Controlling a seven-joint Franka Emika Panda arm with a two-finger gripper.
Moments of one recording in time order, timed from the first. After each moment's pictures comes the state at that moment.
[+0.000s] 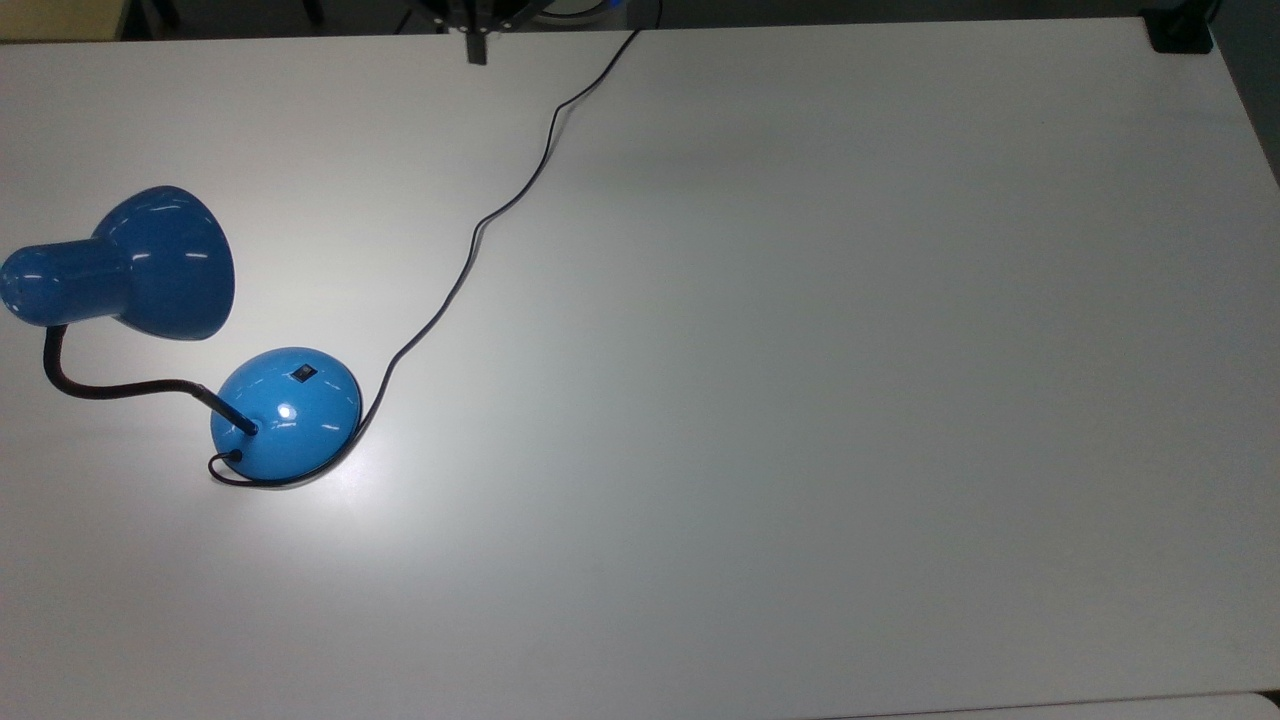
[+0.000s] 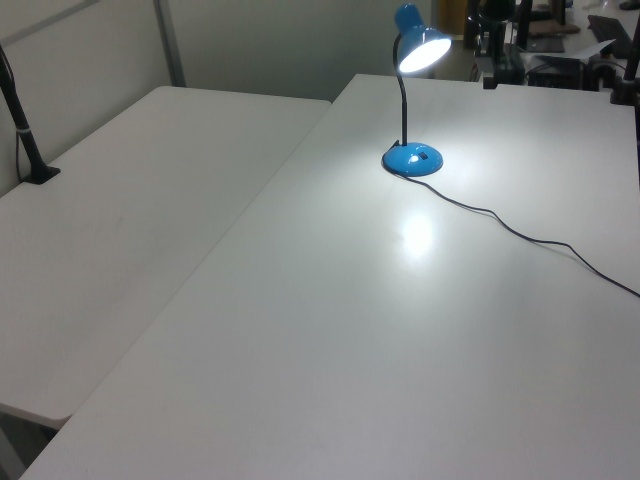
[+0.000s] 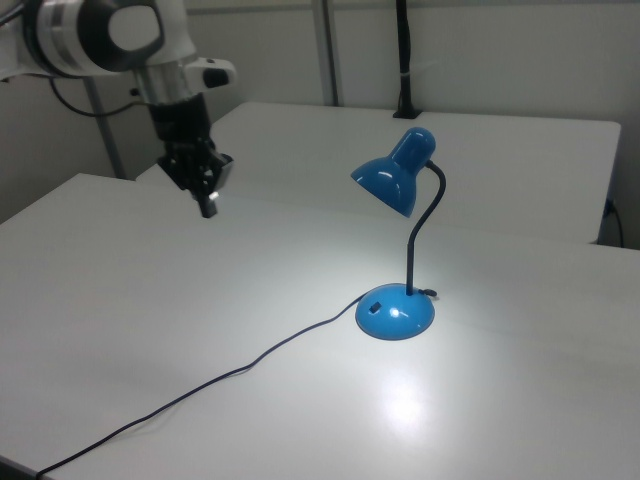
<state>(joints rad) 0.04 0.00 -0.04 -1.64 -0.10 1.59 0.01</state>
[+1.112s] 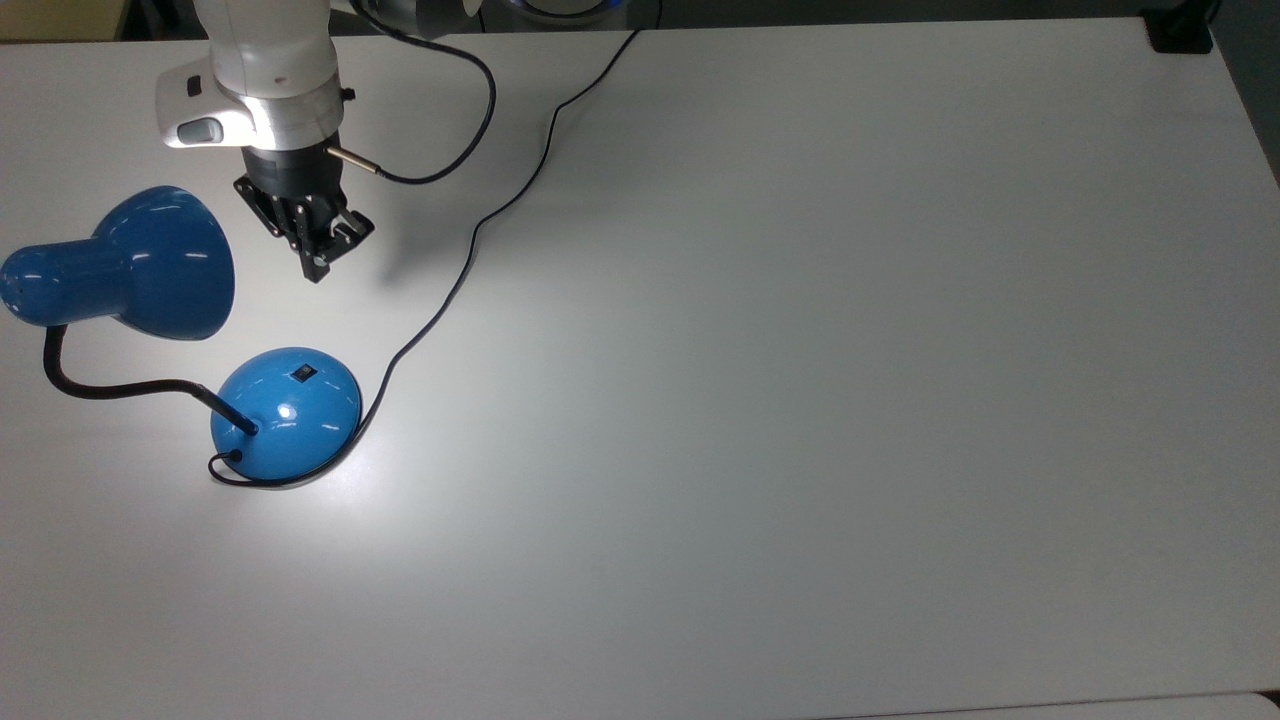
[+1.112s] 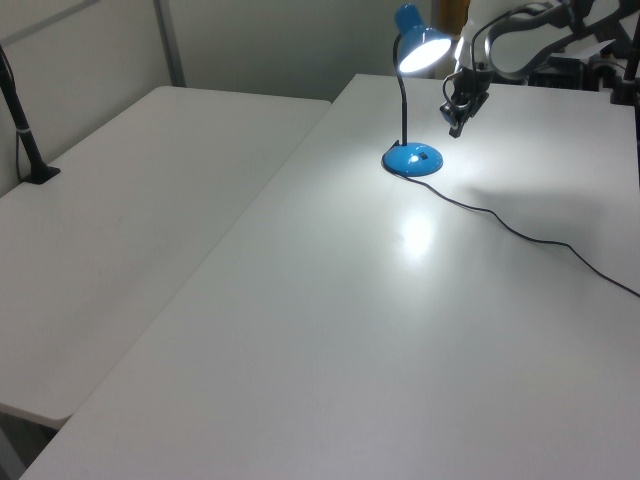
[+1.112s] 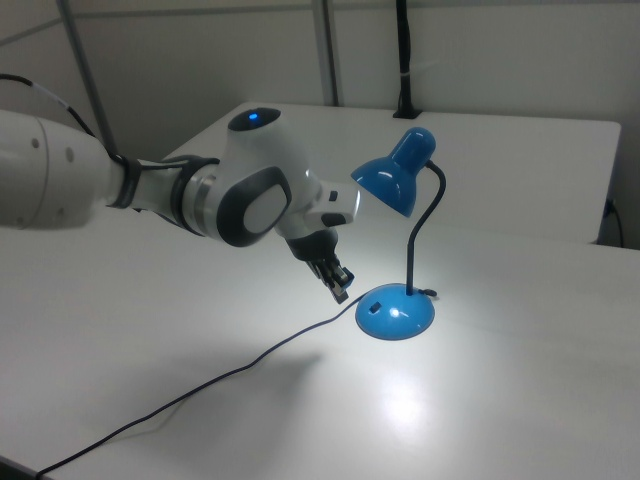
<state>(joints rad) -0.22 0.20 -0.04 -1.96 -0.09 2.42 0.26</state>
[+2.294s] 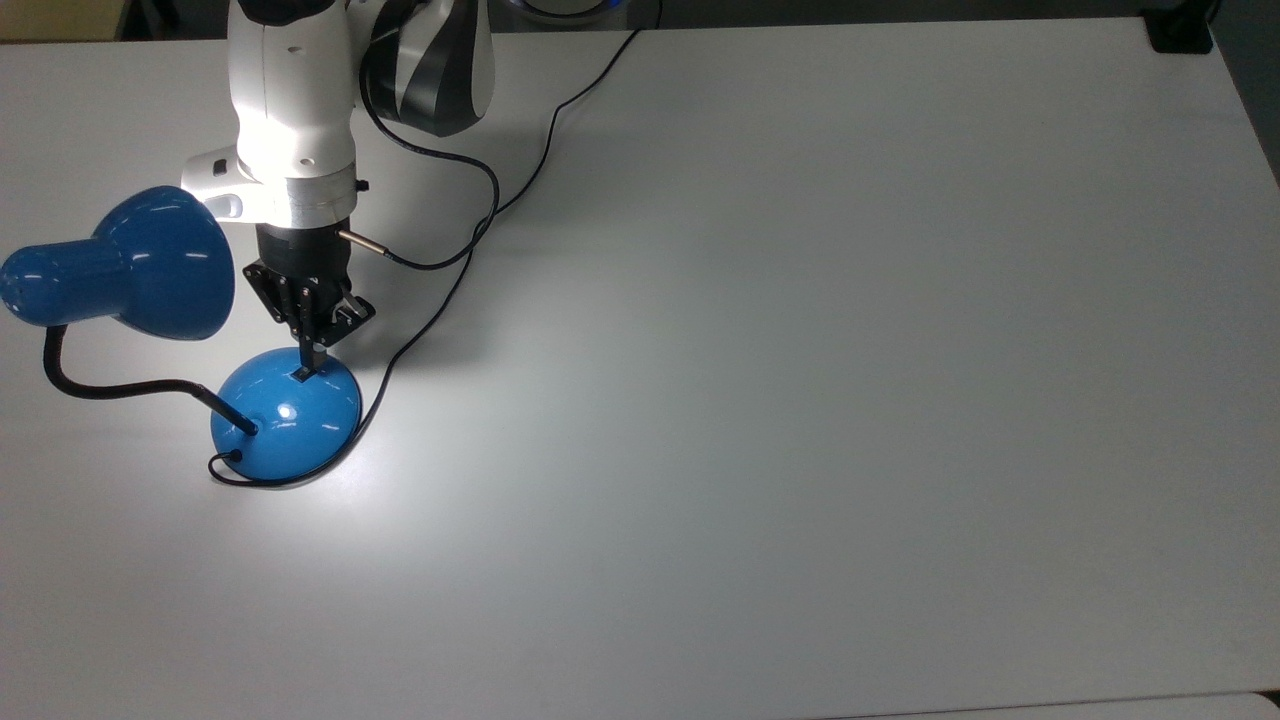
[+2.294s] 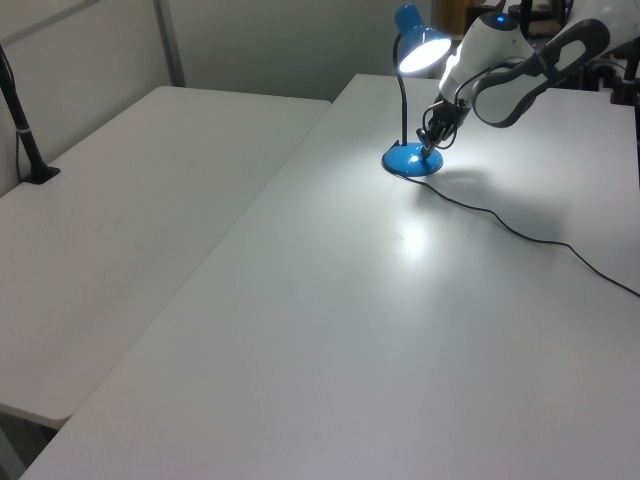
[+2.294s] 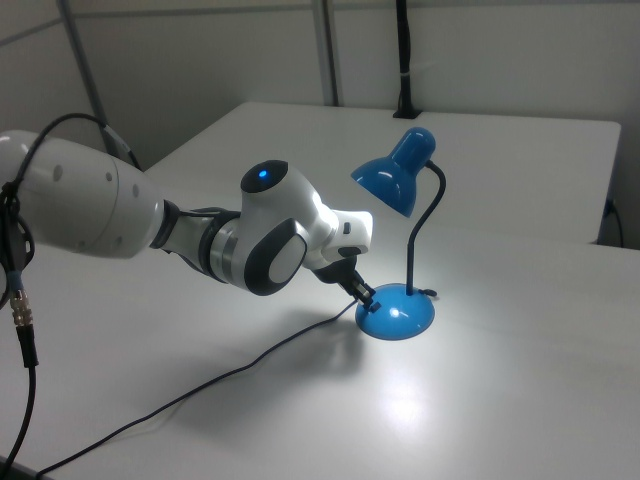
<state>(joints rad) -0.22 0.38 -0.04 -1.96 -0.10 2.79 0.30</state>
